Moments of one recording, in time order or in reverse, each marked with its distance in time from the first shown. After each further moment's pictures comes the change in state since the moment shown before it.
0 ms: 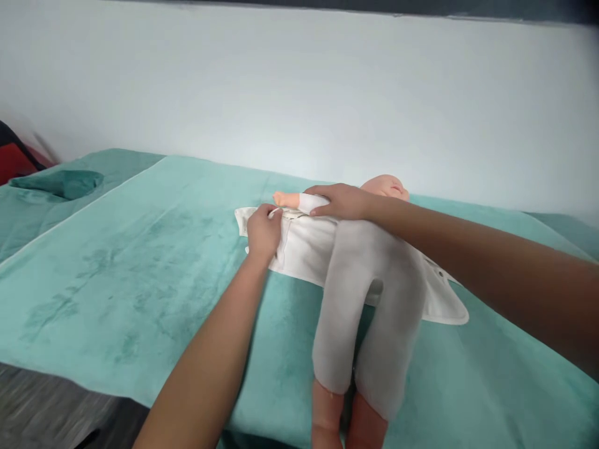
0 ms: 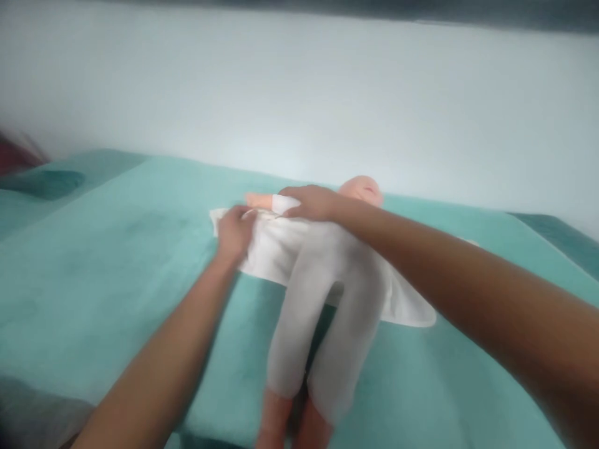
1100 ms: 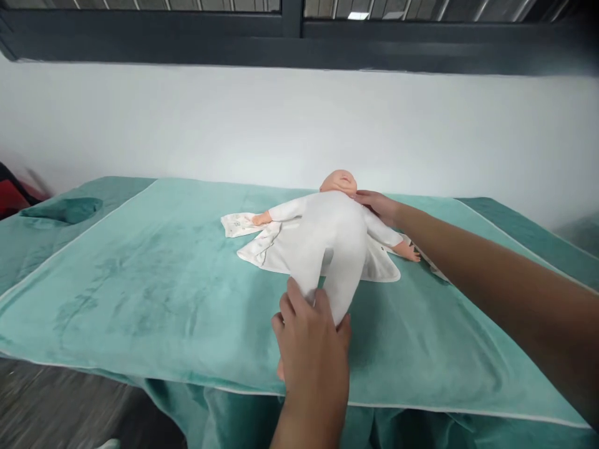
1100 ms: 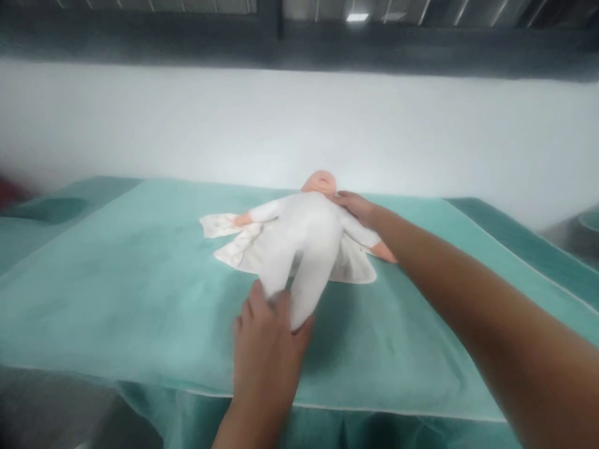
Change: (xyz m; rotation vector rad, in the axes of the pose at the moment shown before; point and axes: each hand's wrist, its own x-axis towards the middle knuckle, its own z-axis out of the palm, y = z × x) left_hand -0.252 0.128 -0.036 0.643 -0.275 0.199; right_hand -0.149 0.069 -0.021 1.018 0.310 0.428
